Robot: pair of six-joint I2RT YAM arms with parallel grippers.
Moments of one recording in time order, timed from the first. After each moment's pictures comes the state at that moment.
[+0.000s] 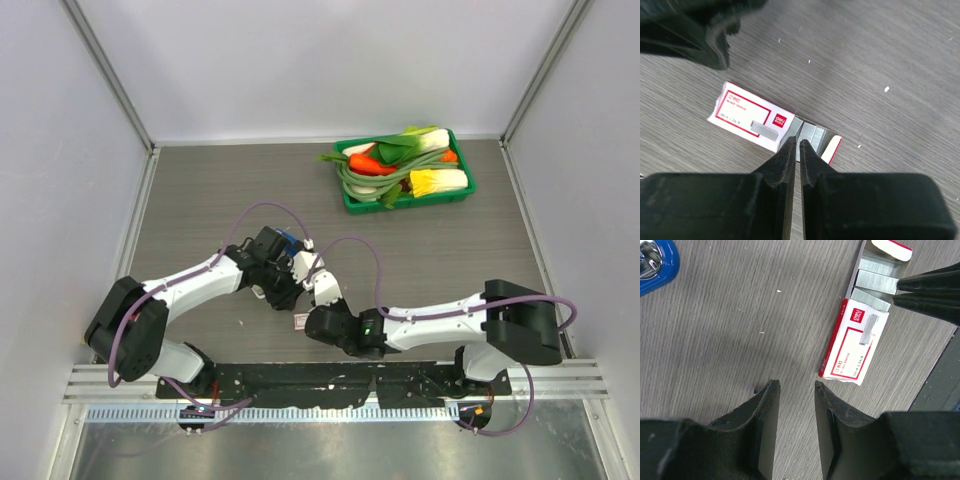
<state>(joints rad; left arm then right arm) -0.65 1.42 0.78 -0.50 0.40 0.40 1.39 1.55 0.78 -0.16 0.65 0.59</state>
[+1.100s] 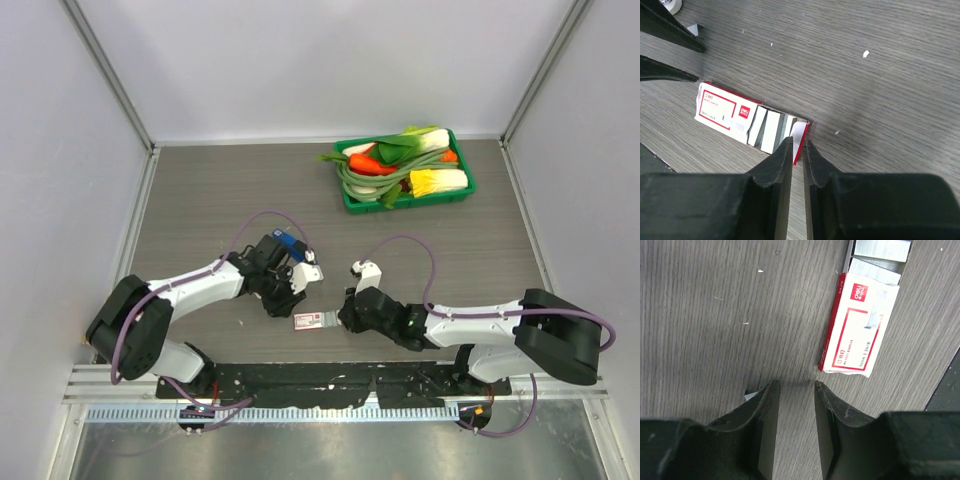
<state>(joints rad) -0.65 1.43 0.71 -0.47 0.39 0.50 1.13 1.28 0.41 0.19 0.29 0.74</state>
